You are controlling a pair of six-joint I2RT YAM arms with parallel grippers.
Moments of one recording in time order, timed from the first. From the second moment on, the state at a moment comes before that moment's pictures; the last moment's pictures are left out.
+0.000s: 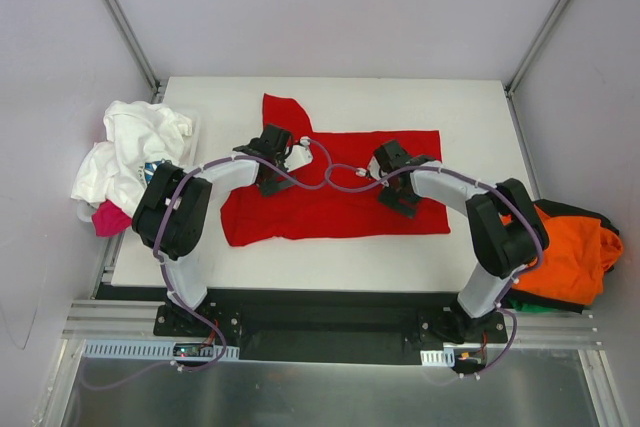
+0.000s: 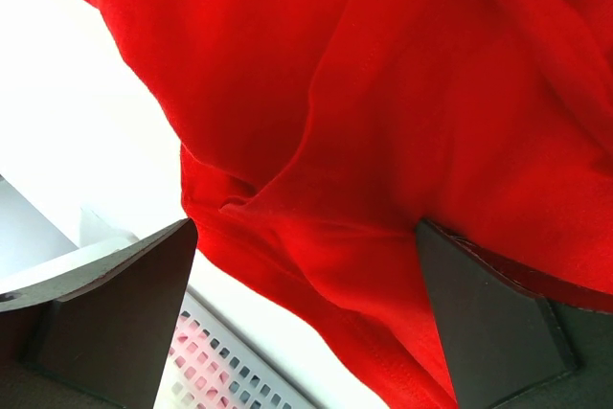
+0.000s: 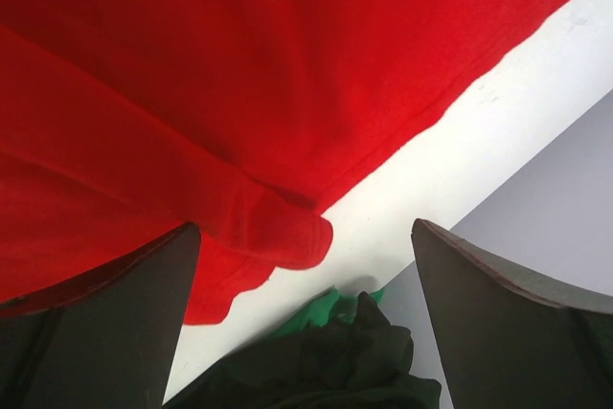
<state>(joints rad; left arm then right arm) -0.46 1.81 1.11 -0.32 -0.24 0.77 0.52 1.71 1.05 -0.61 0.50 -0.60</state>
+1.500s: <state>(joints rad) -0.46 1.81 1.11 -0.32 -0.24 0.76 0.42 1.89 1.33 -0.57 0.56 -0.73</state>
